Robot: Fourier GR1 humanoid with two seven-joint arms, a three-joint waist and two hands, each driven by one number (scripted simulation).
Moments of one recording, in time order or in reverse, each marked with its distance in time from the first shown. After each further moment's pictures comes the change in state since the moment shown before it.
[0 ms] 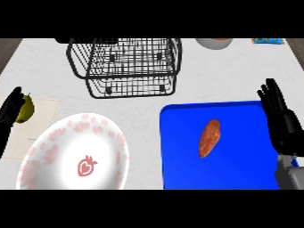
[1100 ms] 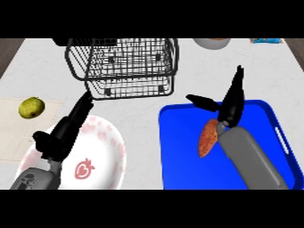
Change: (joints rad) left arm -0.093 -0.288 -0.177 0.044 0.045 -0.071 0.037; right arm -0.394 0.147 0.241 0.432 0.459 -0.788 0.453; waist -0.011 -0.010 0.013
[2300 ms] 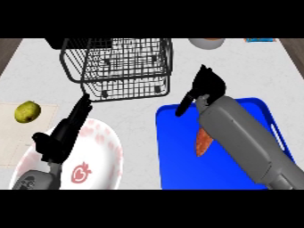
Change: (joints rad) left arm 0.017 -0.014 0.016 0.008 -0.005 0.004 0.000; right arm -0.319 -0.077 0.283 -0.044 0.173 0.824 0.917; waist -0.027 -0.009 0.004
